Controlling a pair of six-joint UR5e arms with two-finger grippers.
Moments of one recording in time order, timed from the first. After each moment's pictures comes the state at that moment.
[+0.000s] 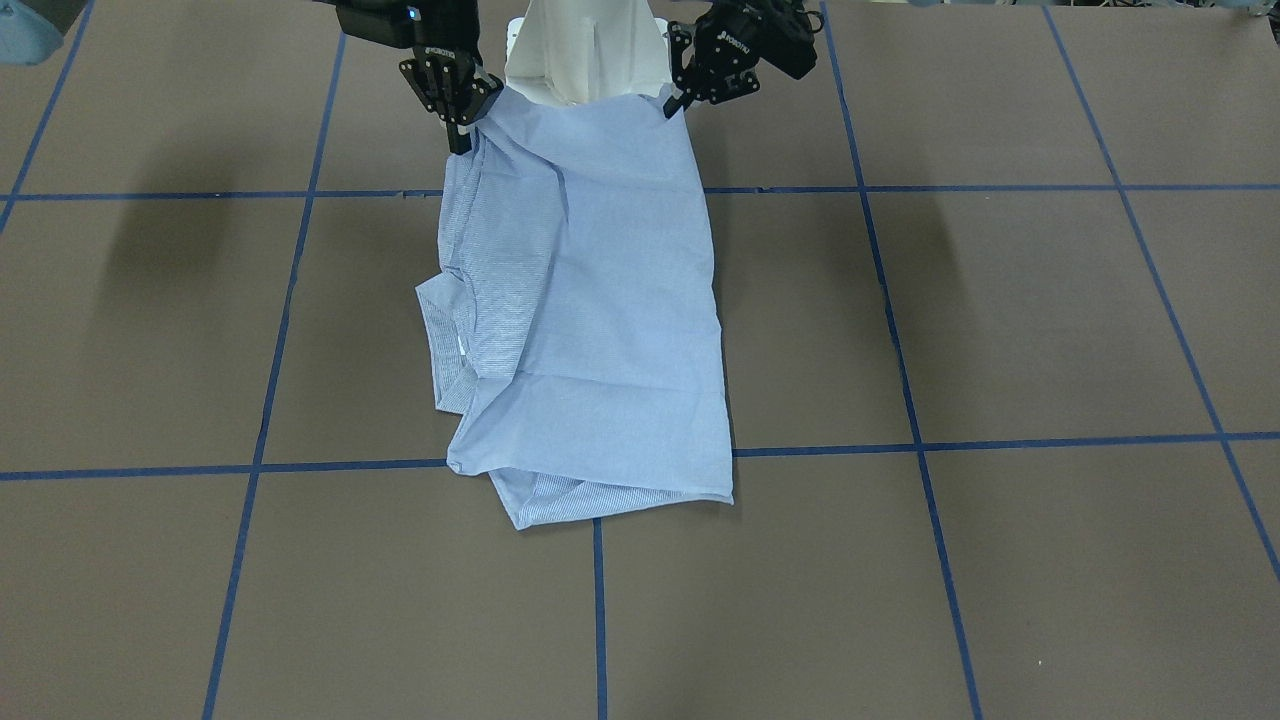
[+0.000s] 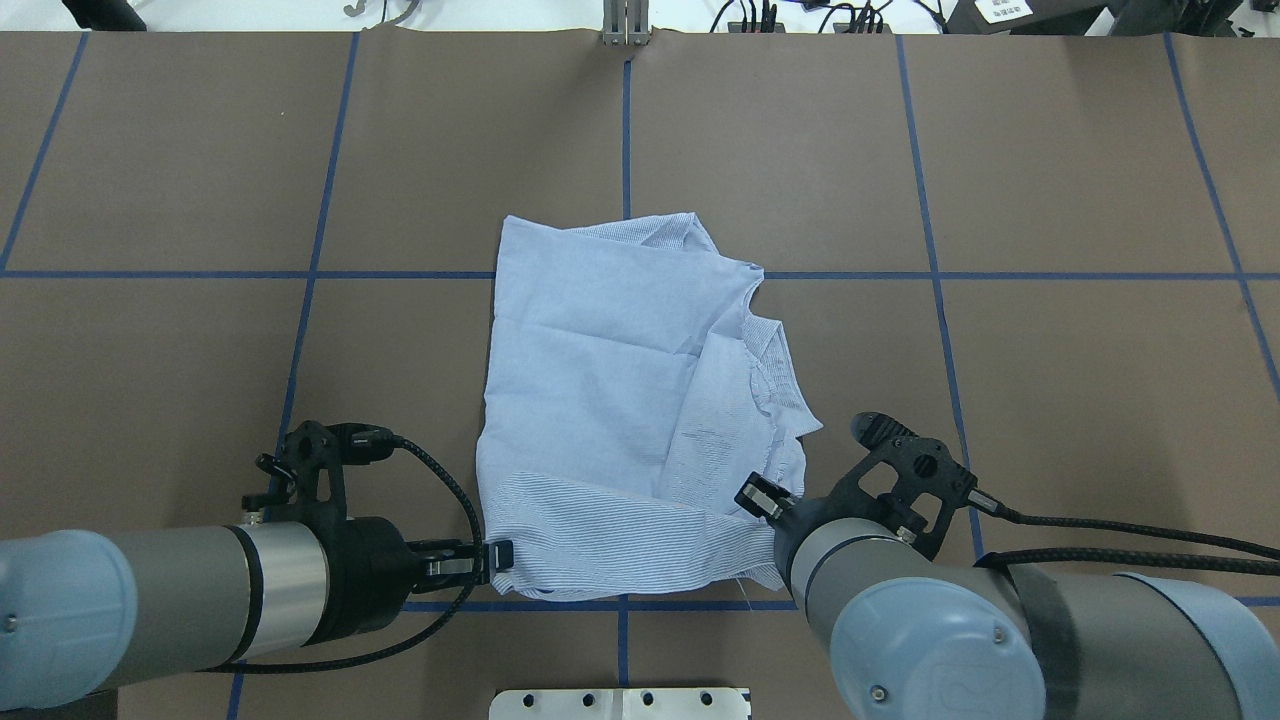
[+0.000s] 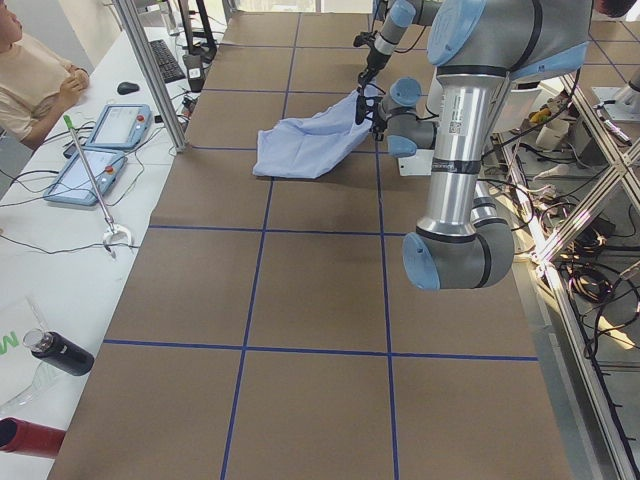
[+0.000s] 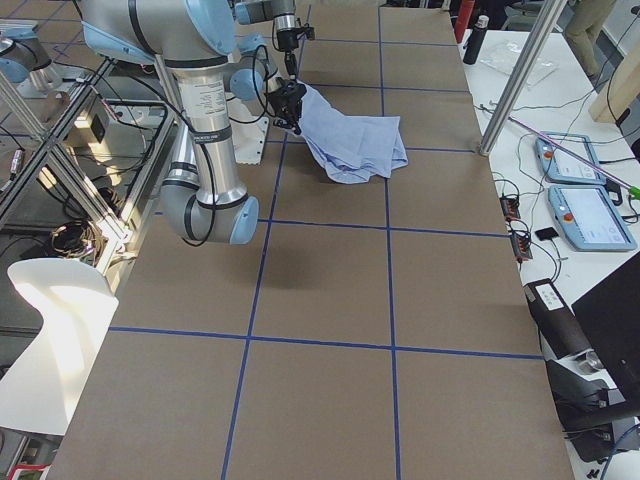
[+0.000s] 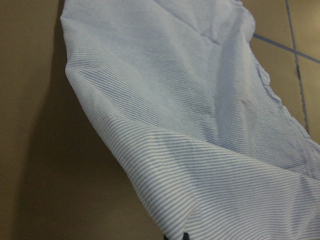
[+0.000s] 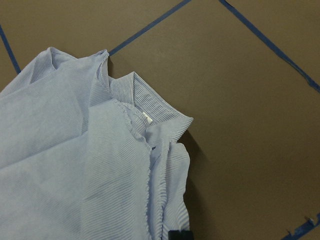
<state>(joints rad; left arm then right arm) -0.21 -1.75 -2.27 -2.09 -1.61 -1.49 0.13 -1.16 2.35 -1.97 1.27 2.10</state>
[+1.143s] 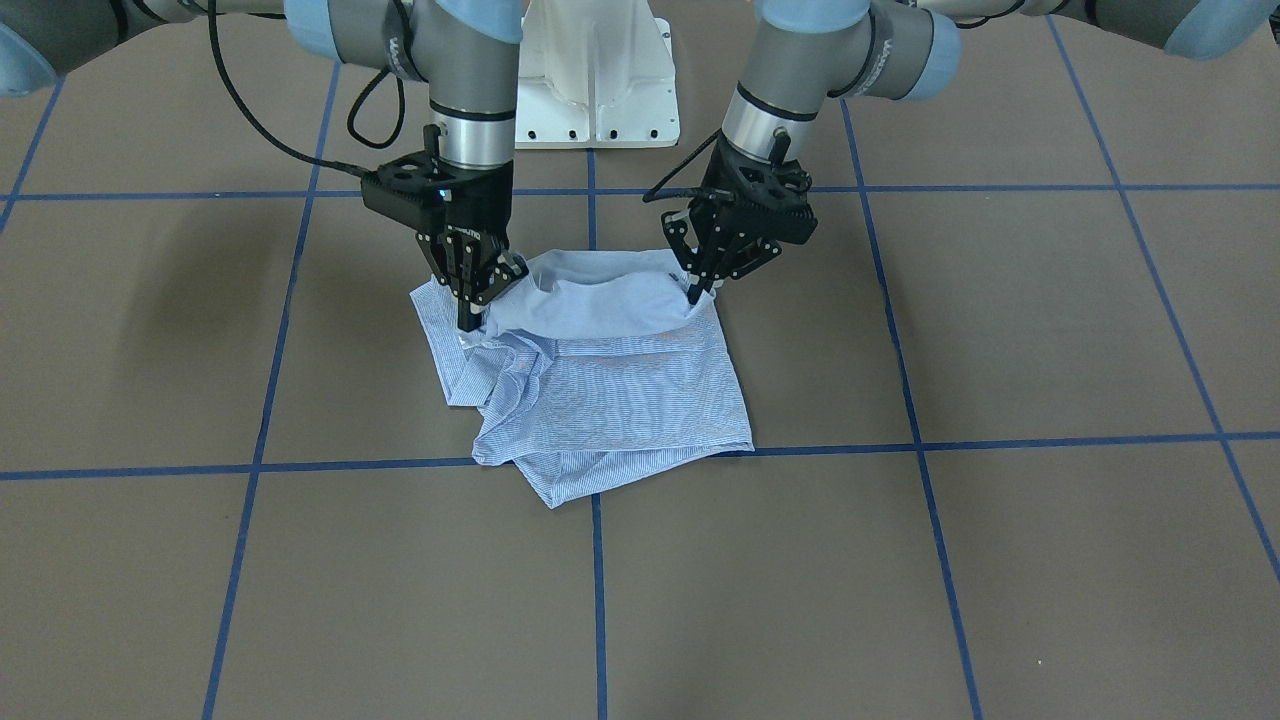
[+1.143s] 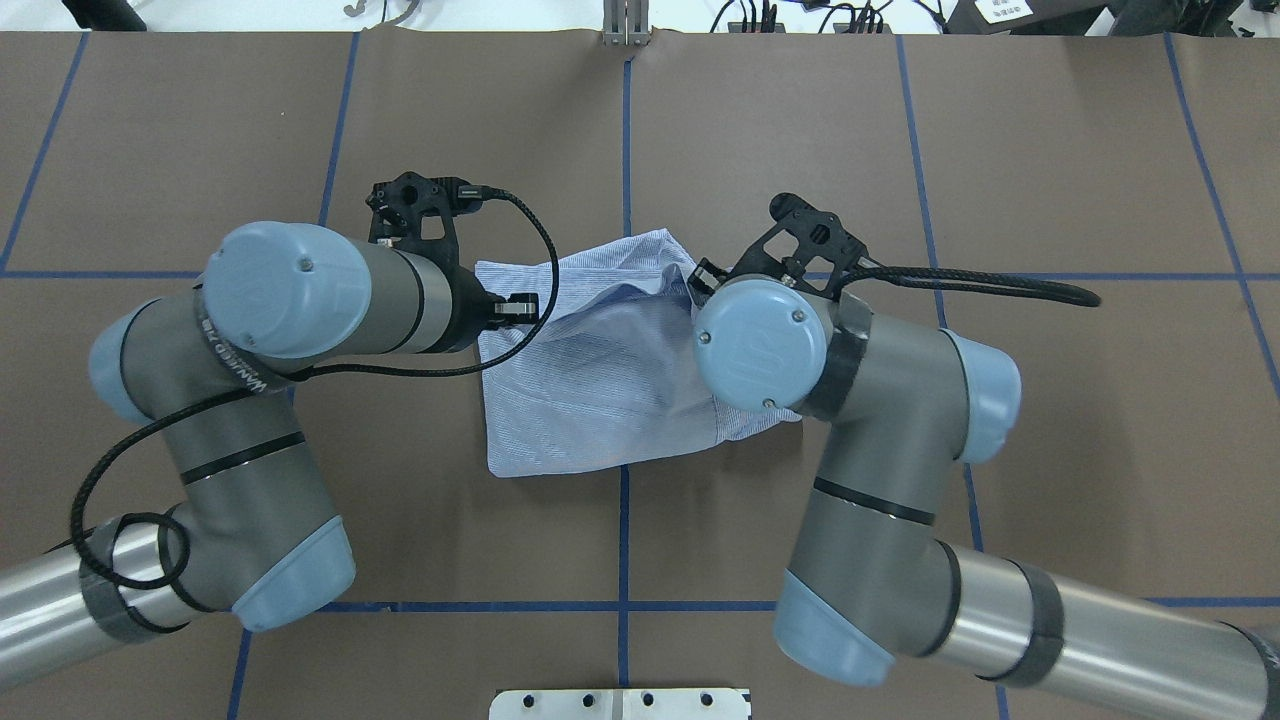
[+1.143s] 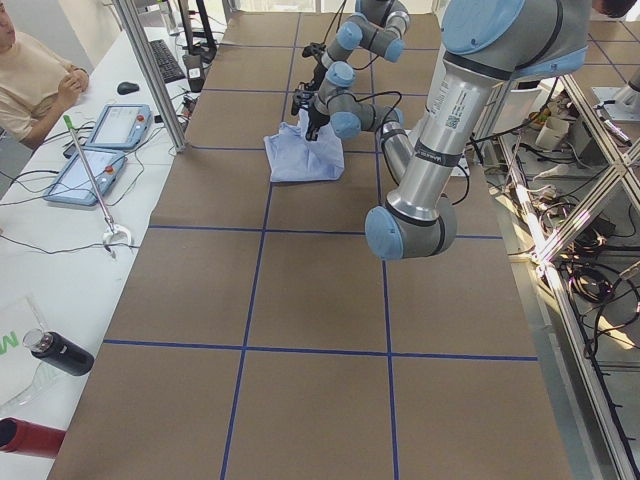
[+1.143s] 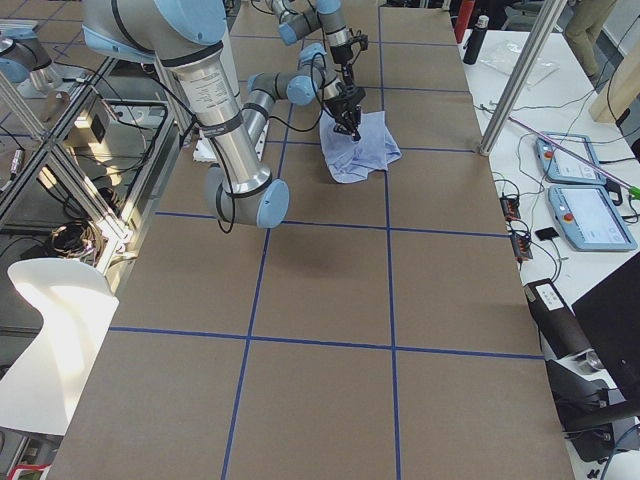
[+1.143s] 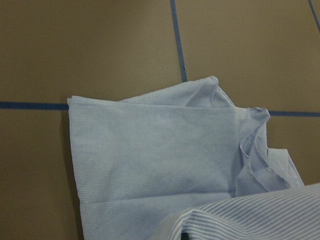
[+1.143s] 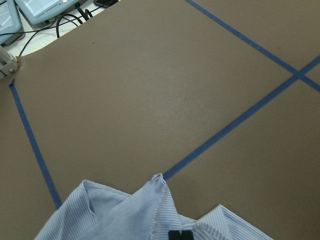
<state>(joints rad) -0.56 -2.11 -1.82 -1.86 -1.67 -1.23 0.47 -0.91 1.78 -1.71 1.32 1.90</state>
